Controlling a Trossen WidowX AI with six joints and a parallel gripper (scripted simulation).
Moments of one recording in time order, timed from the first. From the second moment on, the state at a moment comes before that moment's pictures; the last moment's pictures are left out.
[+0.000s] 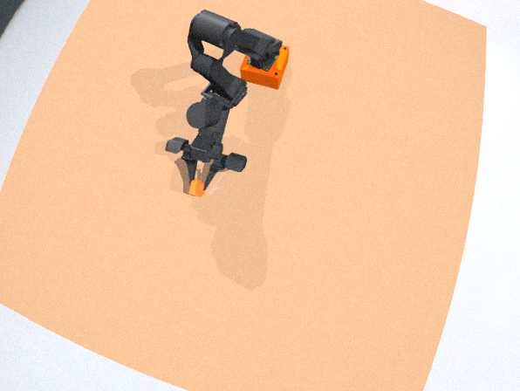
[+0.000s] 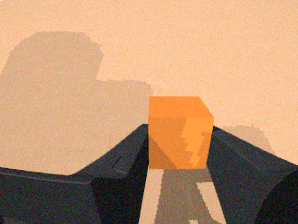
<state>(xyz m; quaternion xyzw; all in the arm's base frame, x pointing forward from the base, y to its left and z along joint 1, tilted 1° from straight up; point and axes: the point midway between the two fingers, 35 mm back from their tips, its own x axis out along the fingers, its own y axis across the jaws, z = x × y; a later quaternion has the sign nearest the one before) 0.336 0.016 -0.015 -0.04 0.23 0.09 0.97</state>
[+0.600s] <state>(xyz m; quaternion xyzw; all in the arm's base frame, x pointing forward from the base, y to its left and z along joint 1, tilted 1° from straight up) 0.336 0.016 -0.016 -0.04 0.23 0.09 0.97</state>
